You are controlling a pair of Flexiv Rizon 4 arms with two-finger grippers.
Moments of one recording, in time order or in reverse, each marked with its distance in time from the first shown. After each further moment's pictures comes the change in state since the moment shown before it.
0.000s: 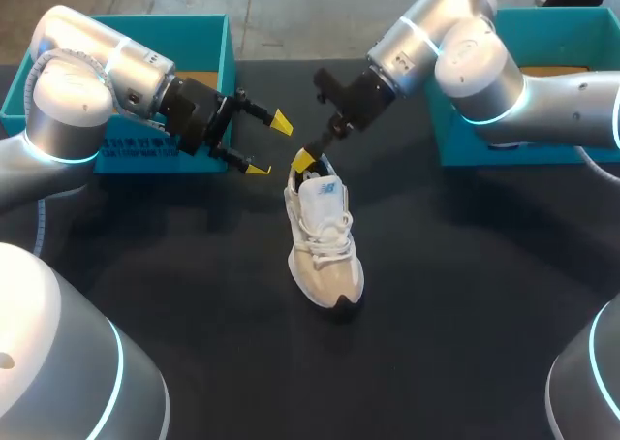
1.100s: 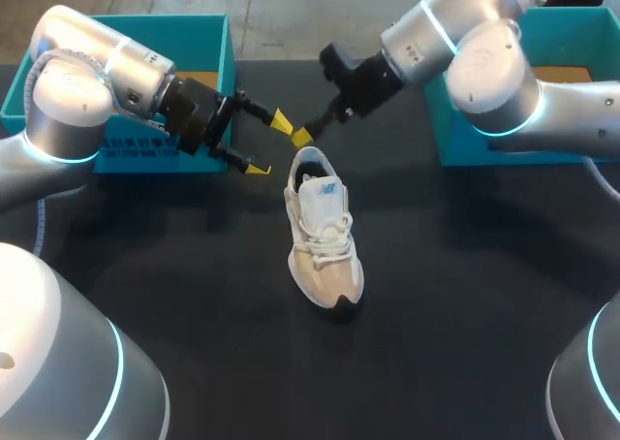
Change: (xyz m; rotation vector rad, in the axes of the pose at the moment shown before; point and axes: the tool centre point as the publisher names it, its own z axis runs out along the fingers) left arm 0.000 0.000 0.000 0.000 0.000 0.000; right arm 0.011 0.027 -0.027 -0.118 -0.234 0.016
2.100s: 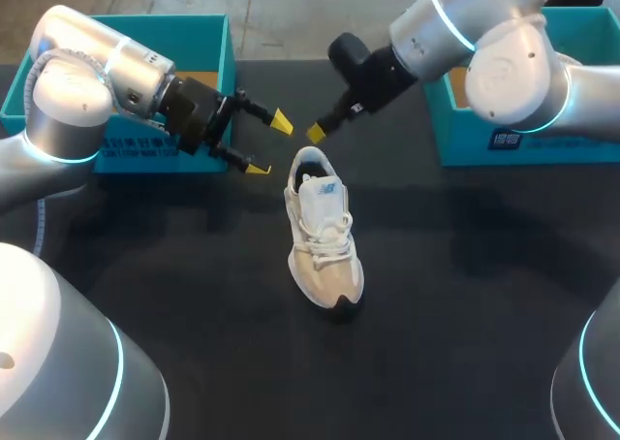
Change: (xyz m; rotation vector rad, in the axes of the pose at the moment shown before) left arm -0.003 0.001 -0.002 -0.003 -0.007 0.006; right arm 0.007 -0.003 -0.033 -0.011 -0.220 0.121
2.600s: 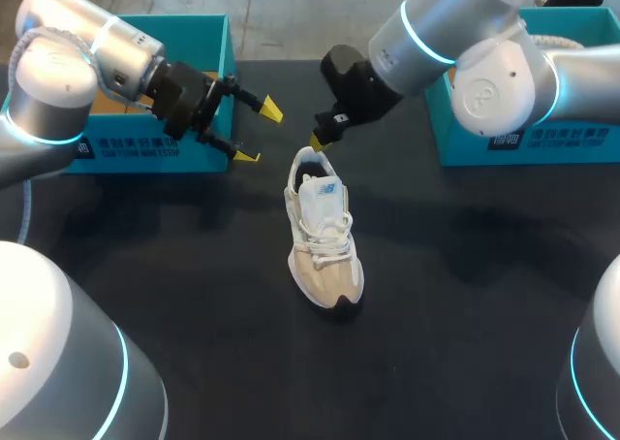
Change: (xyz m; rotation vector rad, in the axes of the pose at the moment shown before) left arm -0.013 -0.004 -0.029 0.010 0.046 0.025; right arm -0.003 -0.017 0.015 0.081 -0.201 0.193
